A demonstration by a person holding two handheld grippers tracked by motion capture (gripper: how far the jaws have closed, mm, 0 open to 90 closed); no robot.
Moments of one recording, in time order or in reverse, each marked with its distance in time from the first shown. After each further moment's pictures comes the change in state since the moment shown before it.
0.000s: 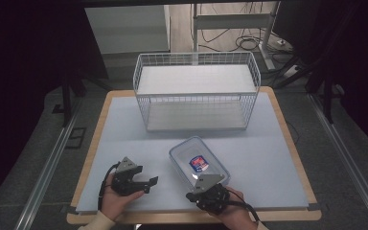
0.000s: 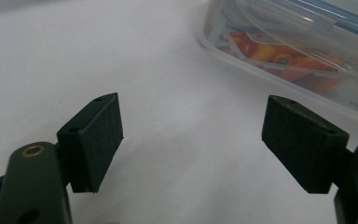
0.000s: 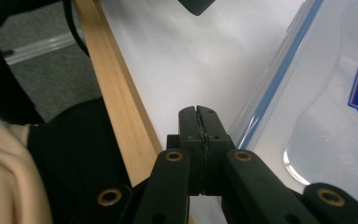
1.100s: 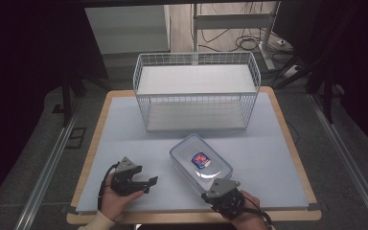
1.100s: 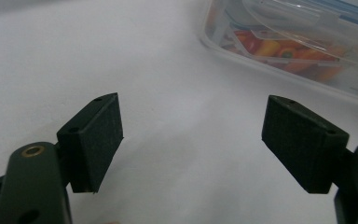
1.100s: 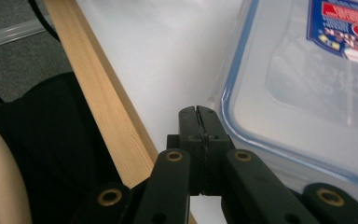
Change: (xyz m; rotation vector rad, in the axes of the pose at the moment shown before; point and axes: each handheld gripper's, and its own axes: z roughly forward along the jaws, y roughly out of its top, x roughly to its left) left arm 0.000 0.000 -0.001 -0.003 0.004 -0.005; right arm -0.003 -0.028 -0.025 0.028 -0.124 0.022
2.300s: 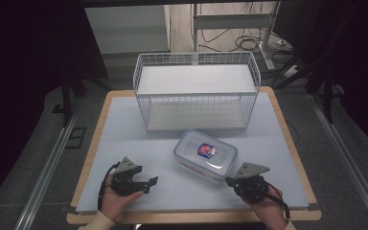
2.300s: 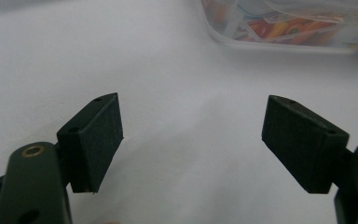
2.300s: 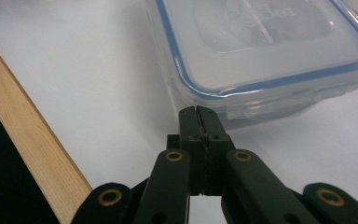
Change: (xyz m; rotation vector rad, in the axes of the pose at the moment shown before) left arm 0.000 0.000 0.000 0.005 0.000 0.004; right arm -0.061 -0.034 -0.021 -0.026 -0.128 0.184
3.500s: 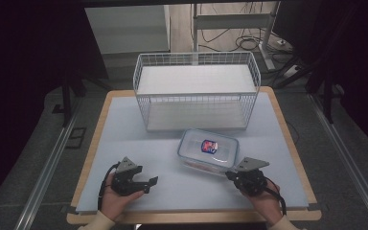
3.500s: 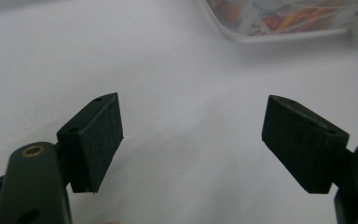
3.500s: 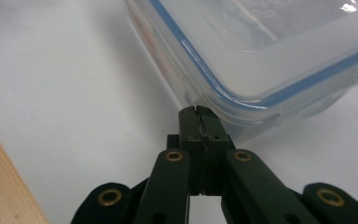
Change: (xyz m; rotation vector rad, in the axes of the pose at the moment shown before) left arm 0.000 0.000 0.001 0.002 0.000 0.001; right arm -0.020 -0.005 0.020 -0.029 -0.021 0.038
